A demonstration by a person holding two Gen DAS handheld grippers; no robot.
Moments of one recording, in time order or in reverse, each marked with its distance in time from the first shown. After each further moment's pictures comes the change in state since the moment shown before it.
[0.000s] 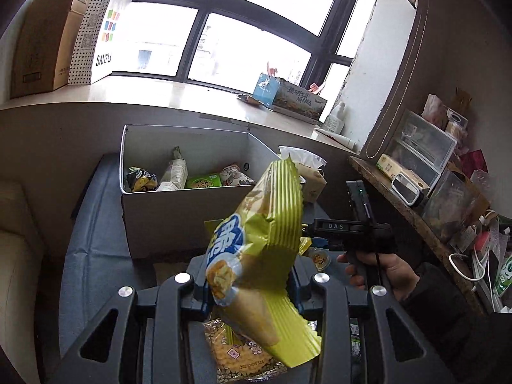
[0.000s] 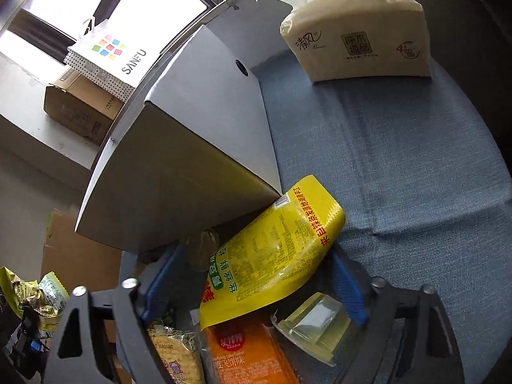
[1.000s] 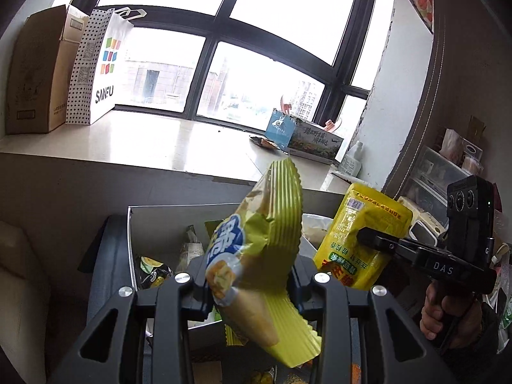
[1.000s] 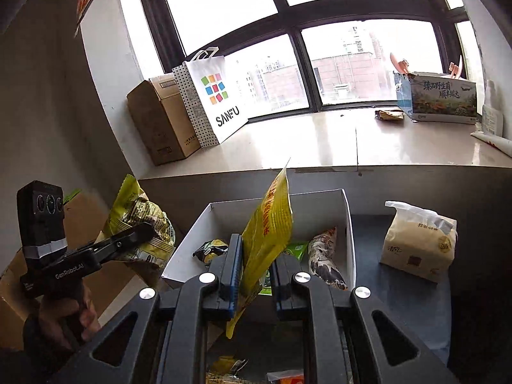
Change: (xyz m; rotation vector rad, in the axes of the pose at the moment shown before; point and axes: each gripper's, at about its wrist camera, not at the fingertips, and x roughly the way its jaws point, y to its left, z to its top) left arm 0.046 0.038 0.121 0.007 -0.102 0.050; right arm -0.114 0.183 0.033 -0.475 -0.374 -0.002
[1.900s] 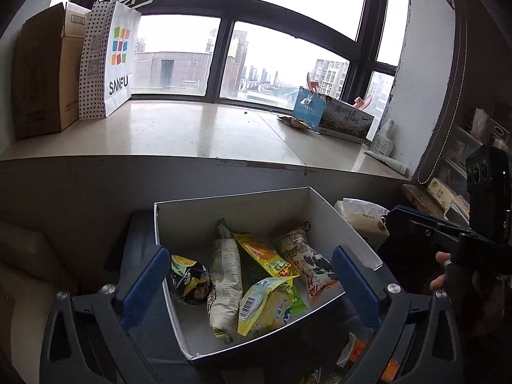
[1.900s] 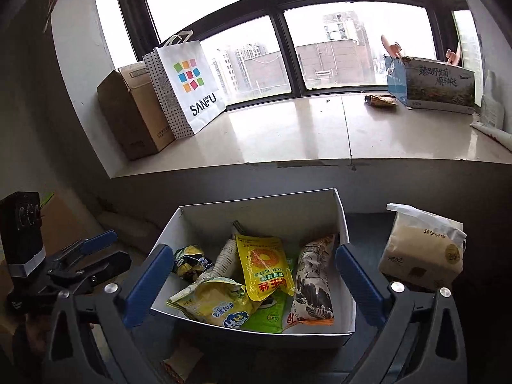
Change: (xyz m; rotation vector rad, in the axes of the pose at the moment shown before) left arm 0.021 0.020 0.003 0.036 0.076 0.100; right arm 0.043 -0.015 0.011 0.036 0.044 -0.063
